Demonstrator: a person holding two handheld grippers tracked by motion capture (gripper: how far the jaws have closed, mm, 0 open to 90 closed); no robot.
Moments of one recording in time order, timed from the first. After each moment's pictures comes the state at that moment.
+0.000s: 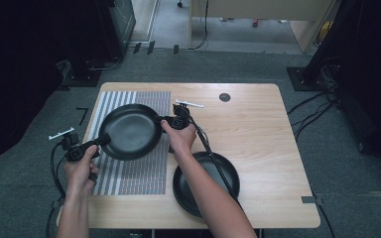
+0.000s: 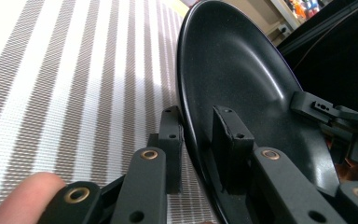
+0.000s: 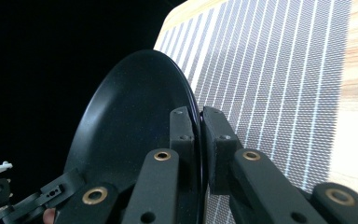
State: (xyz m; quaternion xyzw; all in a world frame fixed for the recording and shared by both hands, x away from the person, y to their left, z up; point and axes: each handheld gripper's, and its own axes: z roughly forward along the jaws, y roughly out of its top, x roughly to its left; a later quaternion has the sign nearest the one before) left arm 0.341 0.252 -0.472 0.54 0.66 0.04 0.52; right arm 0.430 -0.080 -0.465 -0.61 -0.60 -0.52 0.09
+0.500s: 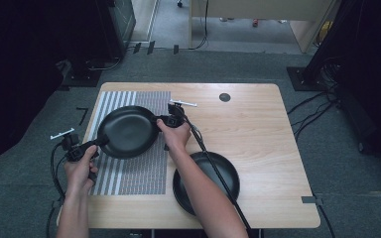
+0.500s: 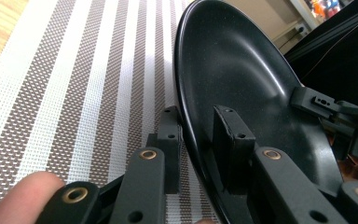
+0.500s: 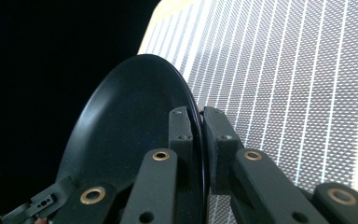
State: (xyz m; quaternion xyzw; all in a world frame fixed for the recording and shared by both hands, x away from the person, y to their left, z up) left arm 0.352 0.259 -0.490 0.54 0.68 0.04 0.50; right arm 0.451 -0.065 -0.486 -0.62 -0.60 -0.50 0.09
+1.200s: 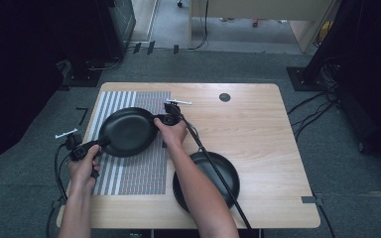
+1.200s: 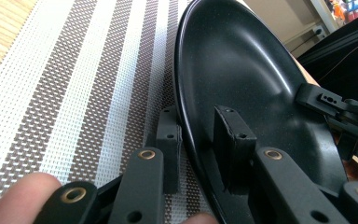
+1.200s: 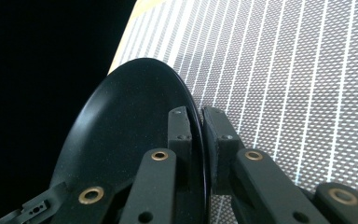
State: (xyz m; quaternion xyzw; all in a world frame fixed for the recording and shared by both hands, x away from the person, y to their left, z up) left arm 0.366 0.262 -0.512 0.52 0.70 0.03 0.49; right arm 0.473 -0.052 -0.505 -0.62 -0.61 -0.48 0.08
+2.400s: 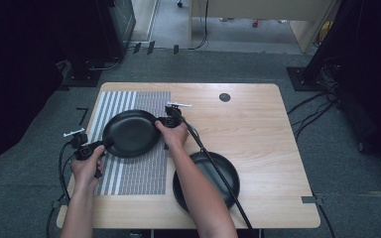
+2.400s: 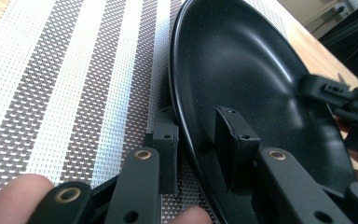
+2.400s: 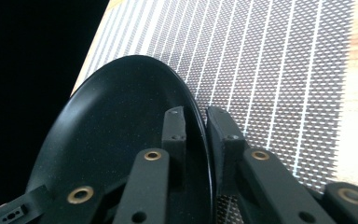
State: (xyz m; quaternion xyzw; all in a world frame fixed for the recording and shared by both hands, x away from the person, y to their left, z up) left arm 0.371 0.250 -0.516 0.56 0.69 0.06 0.45; right arm 0.475 -0.055 -0.522 -0.62 -0.62 -0.47 0.07
